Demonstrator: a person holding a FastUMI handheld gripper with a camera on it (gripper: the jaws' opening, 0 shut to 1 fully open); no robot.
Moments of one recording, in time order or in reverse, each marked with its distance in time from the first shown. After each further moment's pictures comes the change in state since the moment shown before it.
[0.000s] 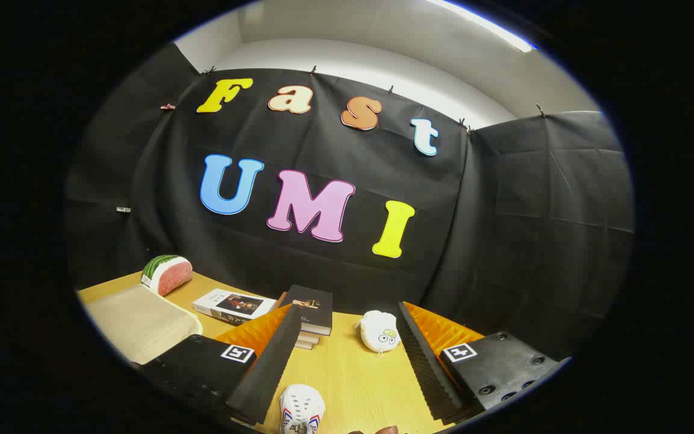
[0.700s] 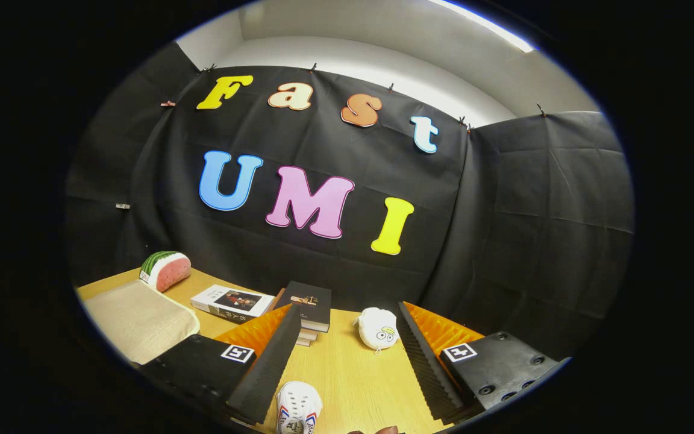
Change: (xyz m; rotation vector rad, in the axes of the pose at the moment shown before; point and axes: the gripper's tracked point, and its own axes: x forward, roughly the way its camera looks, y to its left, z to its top) arm -0.002 -0.003 -0.005 -0.008 0.014 -0.002
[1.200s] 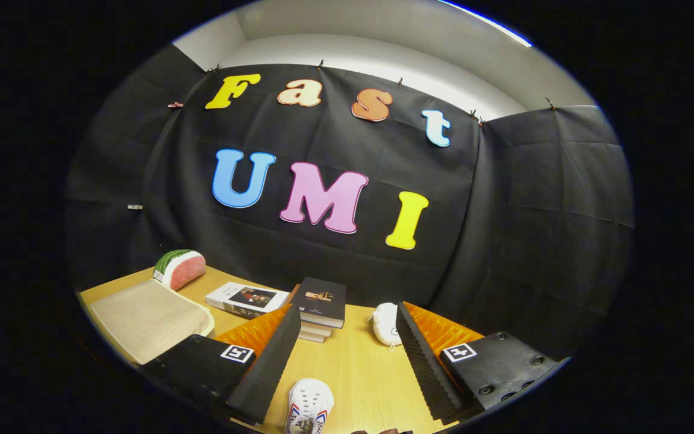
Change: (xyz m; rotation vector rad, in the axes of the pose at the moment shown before) arm 0.000 0.029 -0.005 0.036 0.044 0.118
